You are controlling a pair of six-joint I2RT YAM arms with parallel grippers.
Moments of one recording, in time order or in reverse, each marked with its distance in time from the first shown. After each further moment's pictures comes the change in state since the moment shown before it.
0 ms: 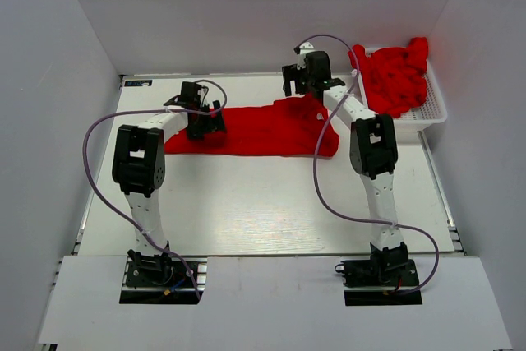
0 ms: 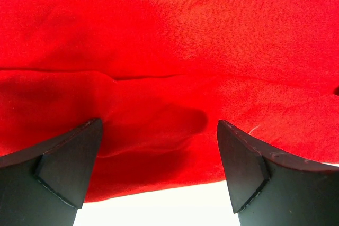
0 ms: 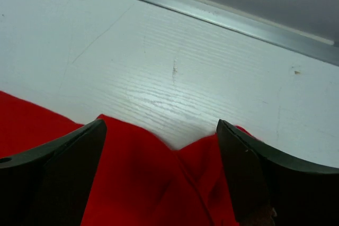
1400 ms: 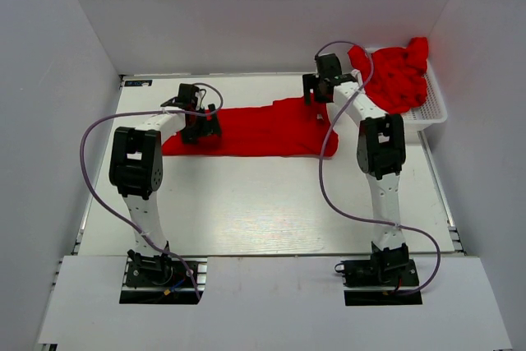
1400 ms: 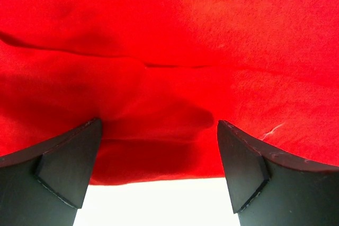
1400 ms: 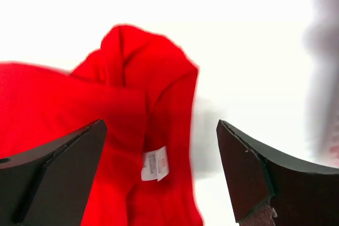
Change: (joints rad) left arm 0.012 -0.034 -0.035 -0.048 -0.078 -0.014; right arm -0.047 -0.065 -0.057 -0.352 0.249 0.076
